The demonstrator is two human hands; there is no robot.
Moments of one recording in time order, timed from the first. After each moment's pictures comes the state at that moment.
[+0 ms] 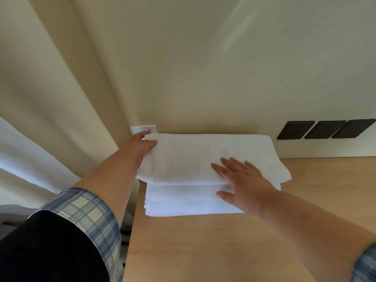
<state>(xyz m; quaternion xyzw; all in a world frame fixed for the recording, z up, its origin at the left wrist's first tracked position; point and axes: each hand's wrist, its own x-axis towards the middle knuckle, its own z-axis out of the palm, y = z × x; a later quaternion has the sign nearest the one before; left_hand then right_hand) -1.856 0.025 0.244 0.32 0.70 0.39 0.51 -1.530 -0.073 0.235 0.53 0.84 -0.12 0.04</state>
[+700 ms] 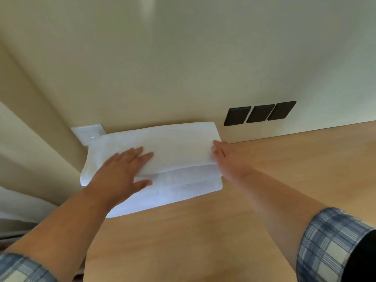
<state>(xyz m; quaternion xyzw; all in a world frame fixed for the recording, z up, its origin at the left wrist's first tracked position) -1.787 -0.072 0.238 0.84 0.54 0.00 0.08 -1.450 -0.073 0.234 0.72 0.57 -0.34 -0.21</state>
